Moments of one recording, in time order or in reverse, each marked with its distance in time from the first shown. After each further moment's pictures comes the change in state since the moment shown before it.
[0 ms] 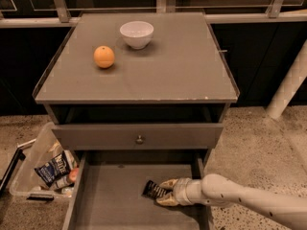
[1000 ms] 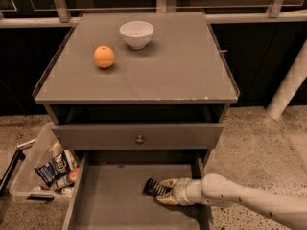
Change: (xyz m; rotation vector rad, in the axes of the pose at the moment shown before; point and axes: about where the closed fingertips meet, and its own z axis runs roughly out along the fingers) arm 0.000 0.000 0.000 0.000 0.000 0.000
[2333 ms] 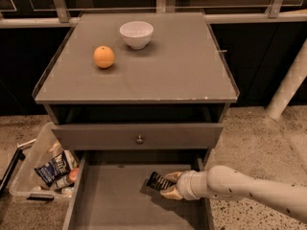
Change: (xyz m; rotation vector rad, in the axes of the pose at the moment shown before) arm -0.048 -0.004 -0.063 0.029 0.055 0.047
